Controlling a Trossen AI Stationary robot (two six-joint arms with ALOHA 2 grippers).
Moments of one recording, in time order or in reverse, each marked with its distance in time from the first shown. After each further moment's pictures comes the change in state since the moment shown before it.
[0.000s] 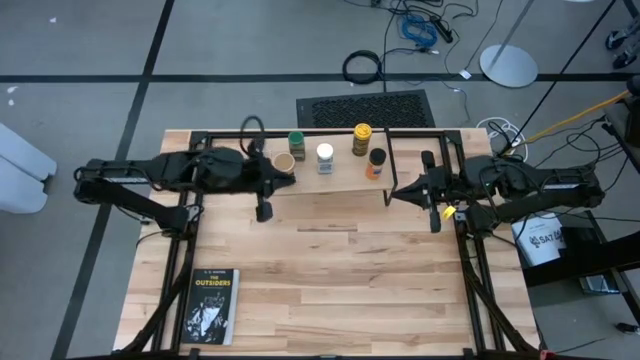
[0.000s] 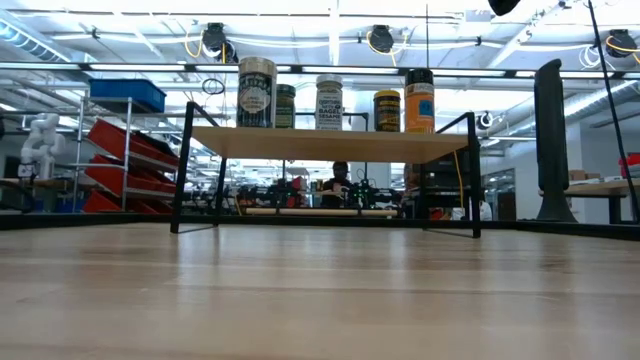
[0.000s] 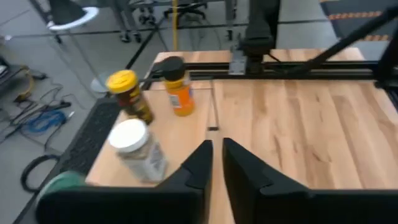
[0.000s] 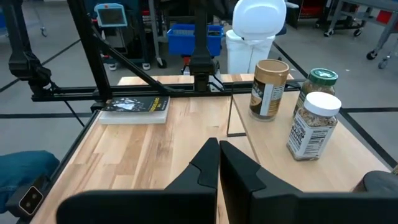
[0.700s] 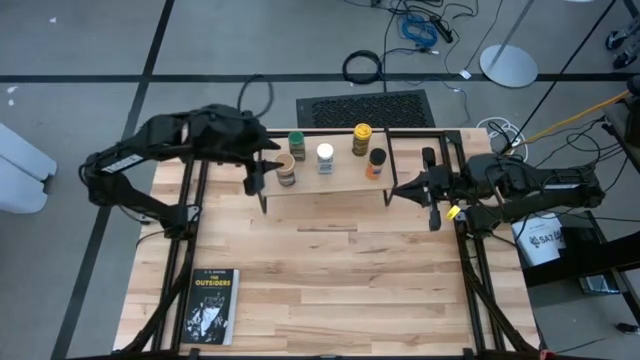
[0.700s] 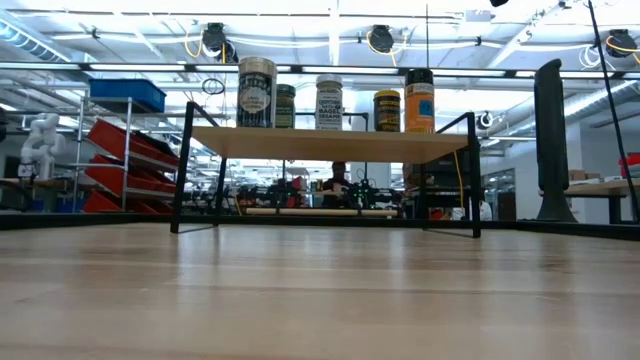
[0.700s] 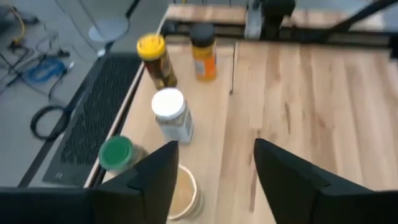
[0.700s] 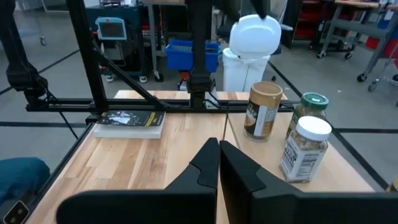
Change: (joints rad) left arm 0.196 0.178 0.456 -0.505 0.156 0.016; right arm -0.001 0.000 0.002 0.071 0.013 -0.055
